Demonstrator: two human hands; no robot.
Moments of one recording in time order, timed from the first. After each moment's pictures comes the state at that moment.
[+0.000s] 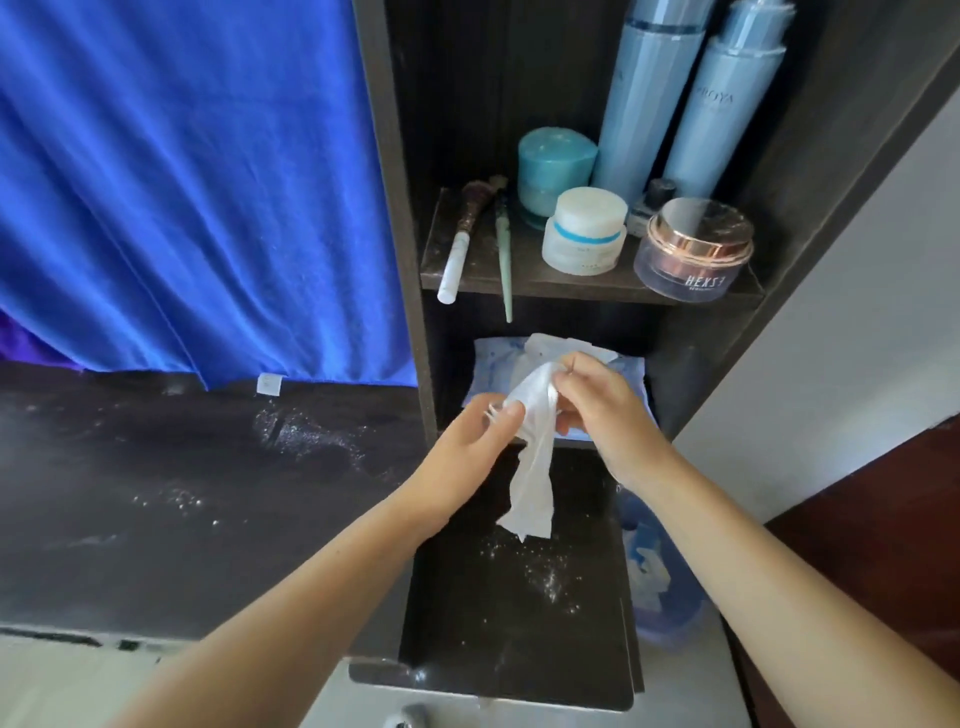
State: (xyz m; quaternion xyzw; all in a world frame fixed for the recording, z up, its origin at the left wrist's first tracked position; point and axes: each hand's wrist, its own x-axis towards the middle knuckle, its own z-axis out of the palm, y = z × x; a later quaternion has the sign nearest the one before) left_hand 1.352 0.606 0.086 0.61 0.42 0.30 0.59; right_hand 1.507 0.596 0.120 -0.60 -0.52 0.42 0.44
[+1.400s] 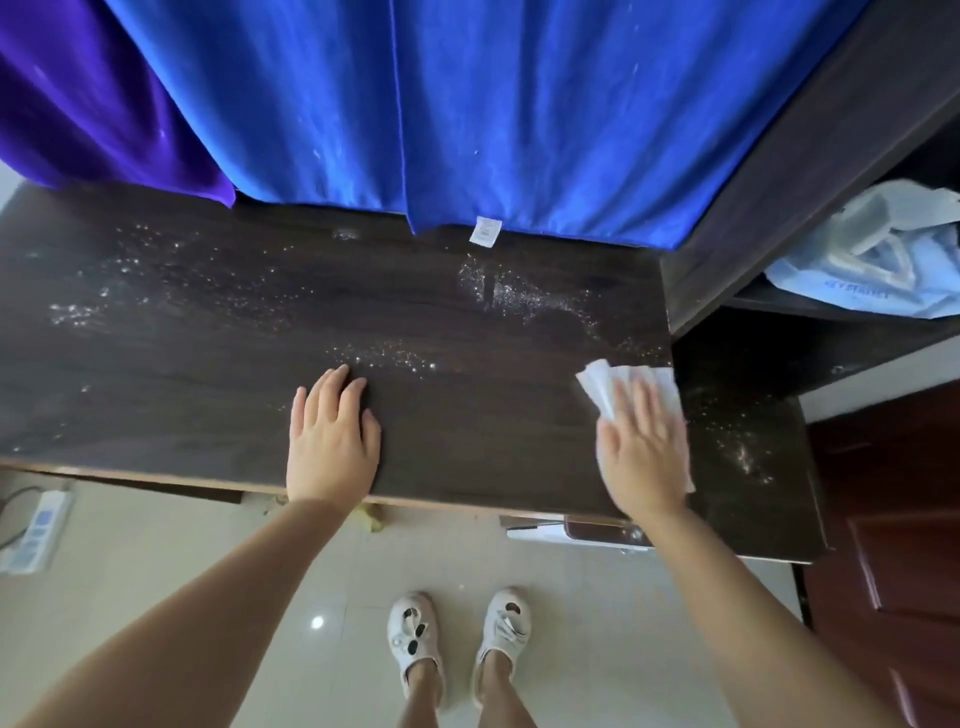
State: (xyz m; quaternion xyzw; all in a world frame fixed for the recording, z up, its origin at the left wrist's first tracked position) left_hand 0.945 0.621 -0.100 0.73 0.66 0.14 0.09; right_hand 1.250 0.564 -0.105 -0.80 -0.60 0.05 0.04
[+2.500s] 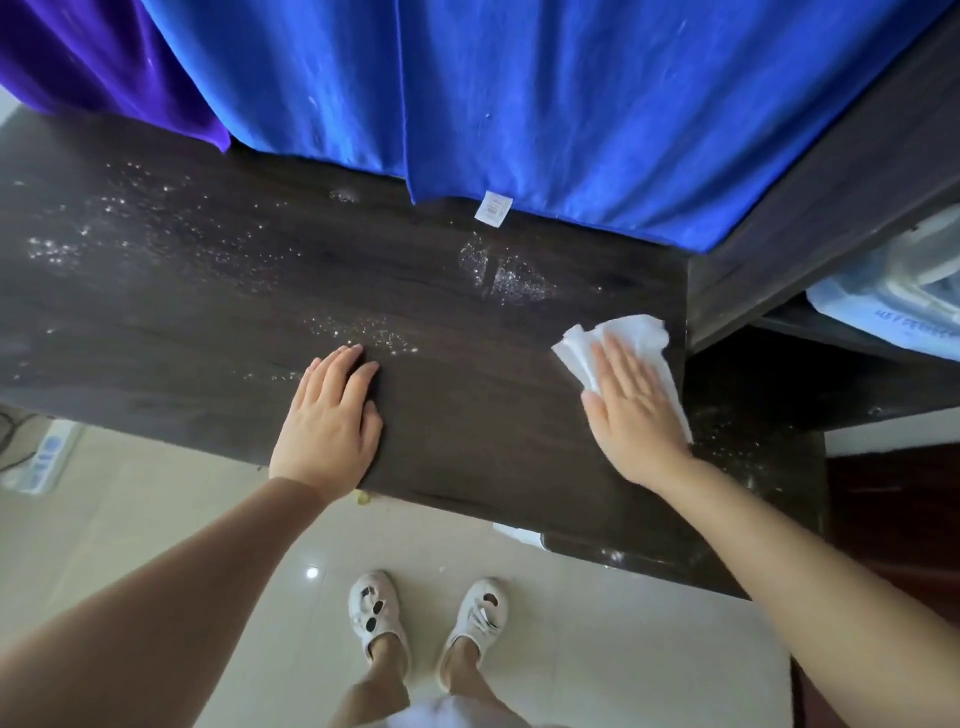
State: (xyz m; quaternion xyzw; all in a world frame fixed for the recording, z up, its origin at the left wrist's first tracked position) left_hand 0.972 0.619 -0.098 0.77 0.62 0.12 0.09; right_hand 1.290 0.626 -0.102 -0.65 -0.75 0.11 -0.02
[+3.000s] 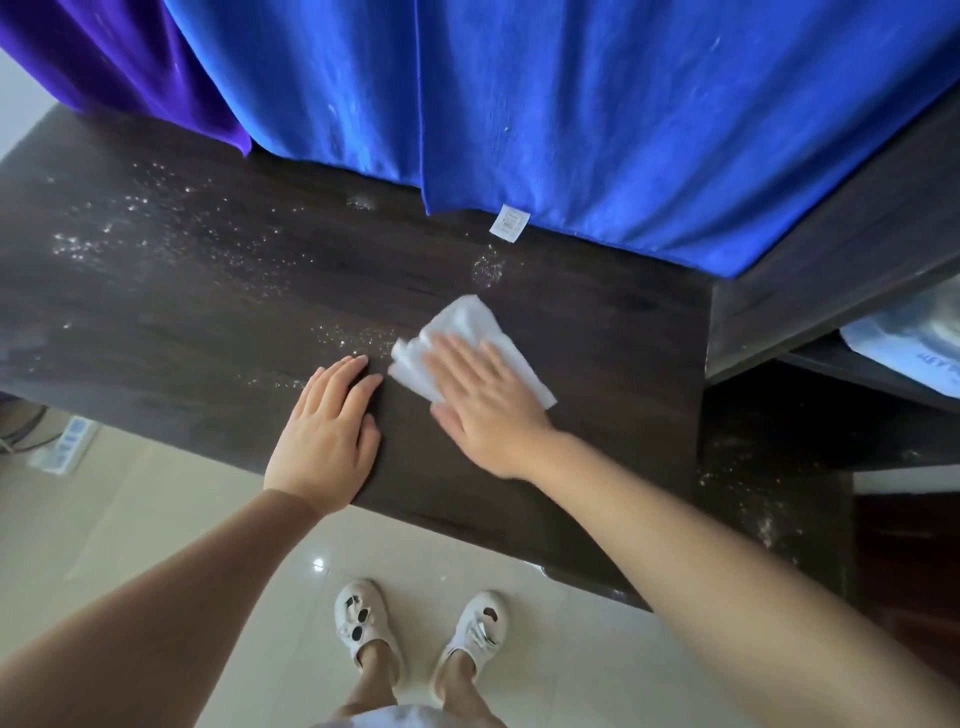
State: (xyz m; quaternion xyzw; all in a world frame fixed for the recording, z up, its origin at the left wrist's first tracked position) left_hand 0.971 0.620 -0.100 0.76 0.63 0.11 0.10; right_hand 1.169 0.666 -0.101 -0.45 -0.88 0.12 -0.01
